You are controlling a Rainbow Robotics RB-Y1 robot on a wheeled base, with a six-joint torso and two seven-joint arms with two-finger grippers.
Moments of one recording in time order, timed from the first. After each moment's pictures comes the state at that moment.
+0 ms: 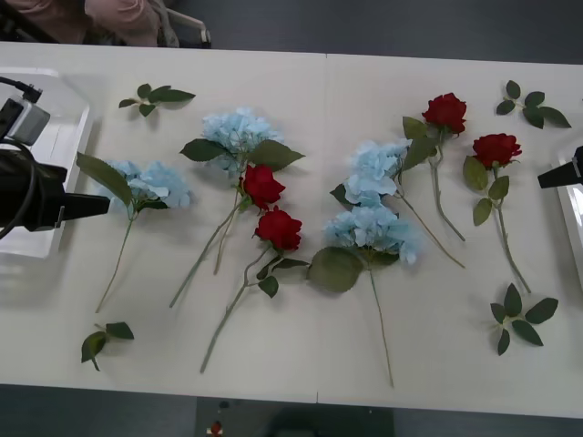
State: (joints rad) right arm -0.52 -0.79 -0.29 -1.32 -0.95 1.57 2.03; left arm -0.02 1.03 0.16 -2.01 1.41 1.10 -1.87
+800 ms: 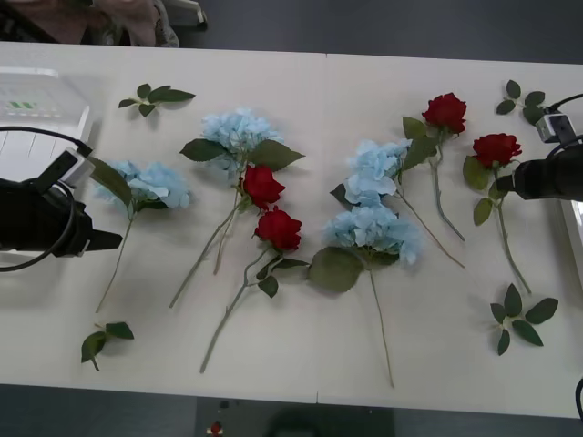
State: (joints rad) right arm -0.54 -0.65 -0.10 -1.11 -0.67 1.07 1.84; left arm -0.17 1.02 -0.13 -1.77 1.28 1.07 -2.01
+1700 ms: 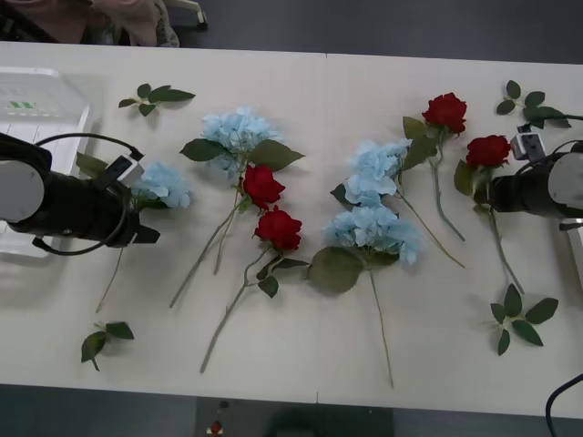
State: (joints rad) right arm -0.54 -0.57 -0.05 -1.02 -0.58 0.91 1.80; left arm -0.42 0.84 -0.33 -1.45 1.13 1.07 -2.01
